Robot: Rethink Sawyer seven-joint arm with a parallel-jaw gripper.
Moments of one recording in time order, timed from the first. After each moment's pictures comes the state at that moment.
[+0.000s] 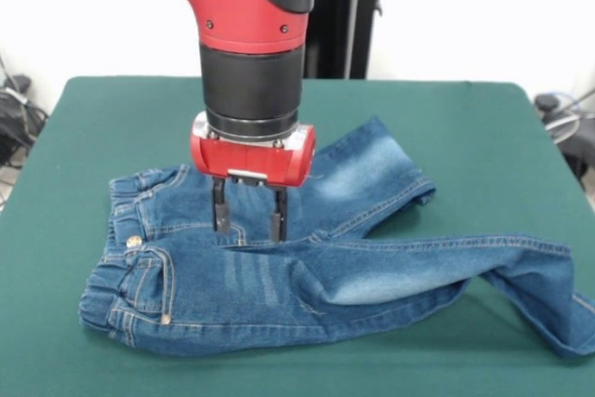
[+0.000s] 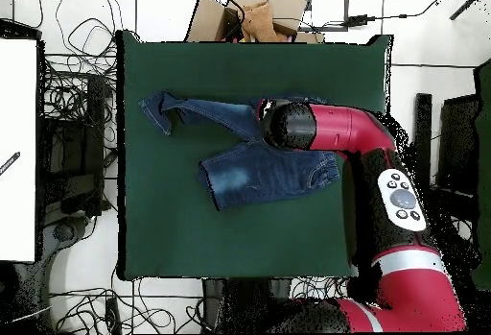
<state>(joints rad) -0.50 -0.54 0.30 1.43 -0.36 0.55 1.88</state>
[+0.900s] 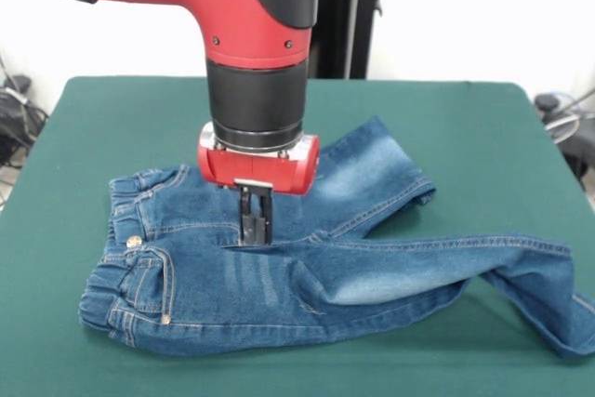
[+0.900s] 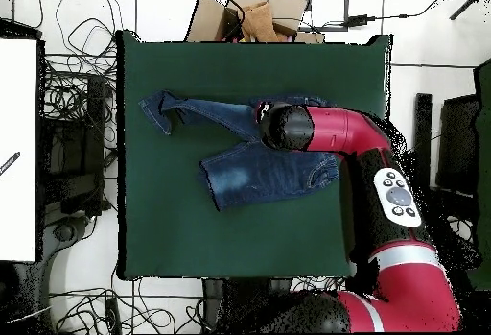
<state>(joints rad) -0.50 -0.51 0.30 1.43 -0.36 0.54 1.88</state>
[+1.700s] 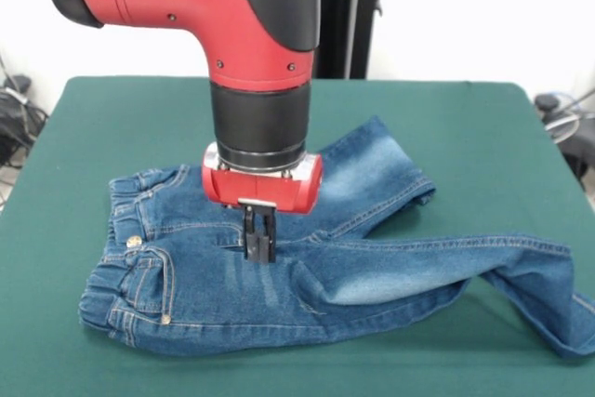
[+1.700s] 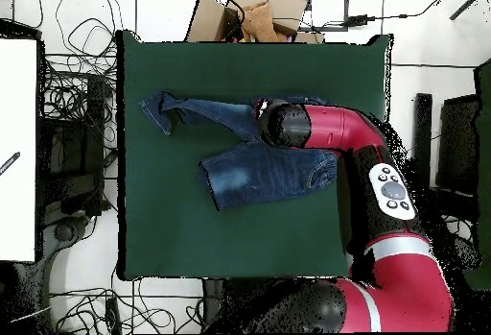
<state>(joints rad) -0.49 -0.47 0.30 1.39 -0.36 0.51 1.88</state>
